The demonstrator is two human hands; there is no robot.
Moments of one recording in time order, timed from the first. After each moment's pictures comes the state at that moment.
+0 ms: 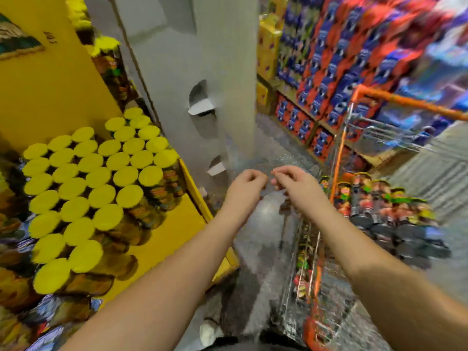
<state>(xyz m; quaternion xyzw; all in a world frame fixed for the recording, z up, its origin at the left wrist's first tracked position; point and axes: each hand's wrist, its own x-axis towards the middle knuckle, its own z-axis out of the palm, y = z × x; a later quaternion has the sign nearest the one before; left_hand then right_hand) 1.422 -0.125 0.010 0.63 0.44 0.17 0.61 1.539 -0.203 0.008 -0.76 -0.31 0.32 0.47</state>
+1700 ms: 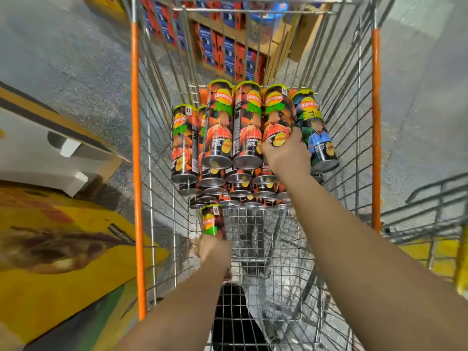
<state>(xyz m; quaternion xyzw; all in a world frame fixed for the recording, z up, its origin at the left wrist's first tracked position) 1.611 -0.395 -0.382 0.56 0.66 -0.28 0.42 1.834 -0.450 -0.216 -0.93 0.05 0.22 0.29</state>
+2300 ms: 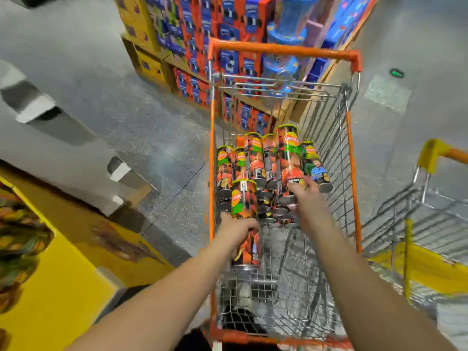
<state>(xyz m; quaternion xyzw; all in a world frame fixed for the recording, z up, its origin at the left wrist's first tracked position) 1.585 -0.336 -0.133 0.52 0.47 -0.11 0.70 1.703 -0.471 -0.098 -0.76 0.12 0.28 0.58</state>
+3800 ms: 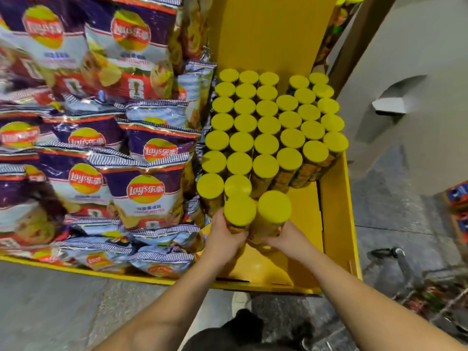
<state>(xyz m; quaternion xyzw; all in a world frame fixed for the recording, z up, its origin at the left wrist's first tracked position) 1.076 -0.118 -0.112 0.47 0.68 0.27 0.49 1.269 -0.092 -0.173 -0.63 -0.58 0.50 0.15</state>
